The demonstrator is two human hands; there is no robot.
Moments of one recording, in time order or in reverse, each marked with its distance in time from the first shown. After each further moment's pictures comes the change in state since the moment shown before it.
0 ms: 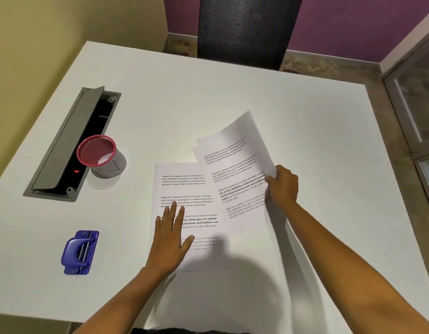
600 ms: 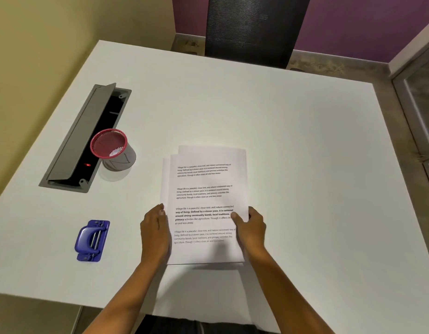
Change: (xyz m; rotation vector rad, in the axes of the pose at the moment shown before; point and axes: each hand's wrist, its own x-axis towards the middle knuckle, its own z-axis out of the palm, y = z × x) left_hand -0.013 0.004 -0.040 -0.562 0.321 -0.506; right_hand -0.150 -0.010 0.054 0.561 -0.237 0.241
